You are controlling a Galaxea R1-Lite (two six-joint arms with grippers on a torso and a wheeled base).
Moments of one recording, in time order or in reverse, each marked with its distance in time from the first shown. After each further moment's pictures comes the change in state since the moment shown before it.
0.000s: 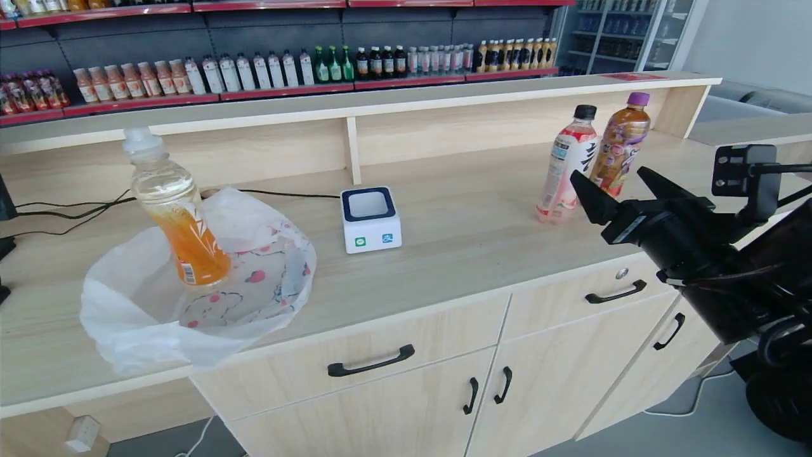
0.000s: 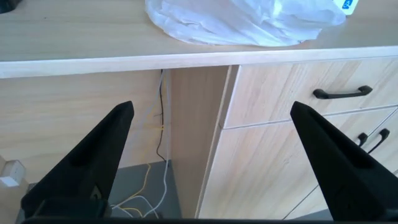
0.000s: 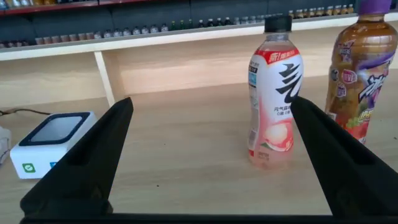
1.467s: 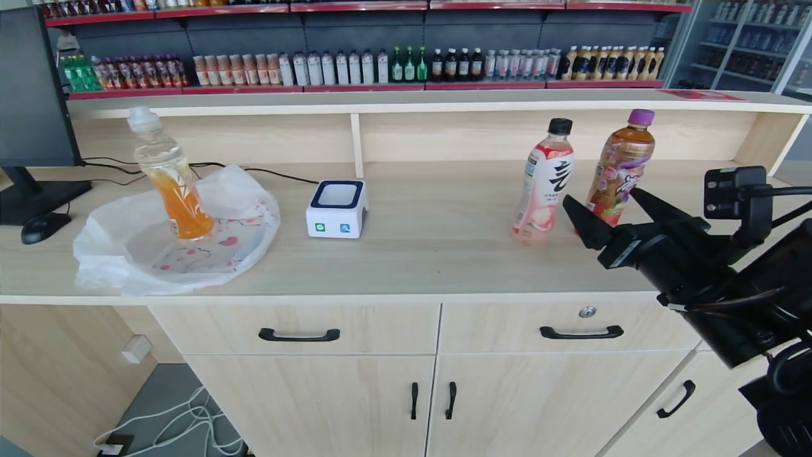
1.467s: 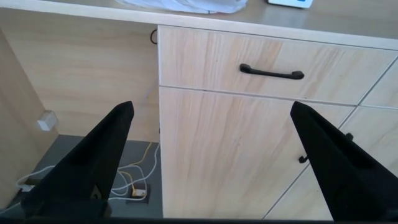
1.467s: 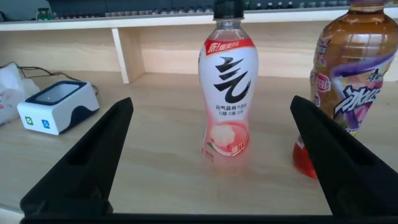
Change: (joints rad) left arm -0.002 0.000 0.000 0.000 0.000 0.000; right arm 0.044 -0.020 0.088 0.001 0.001 -0.028
